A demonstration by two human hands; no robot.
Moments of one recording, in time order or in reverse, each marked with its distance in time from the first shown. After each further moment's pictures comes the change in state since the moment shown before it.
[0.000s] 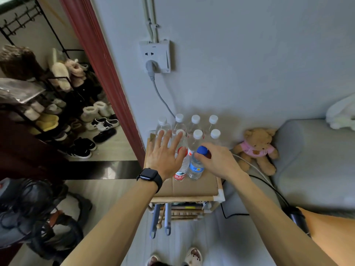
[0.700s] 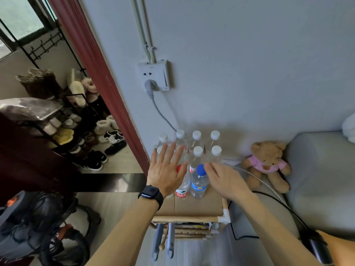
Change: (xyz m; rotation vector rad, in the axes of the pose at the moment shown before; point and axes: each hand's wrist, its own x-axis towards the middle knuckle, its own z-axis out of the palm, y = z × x) left_hand 0.010 0.011 0.002 0.078 0.045 0.028; right_hand -0.002 0.019 -0.011 0.028 -0.081 0.064
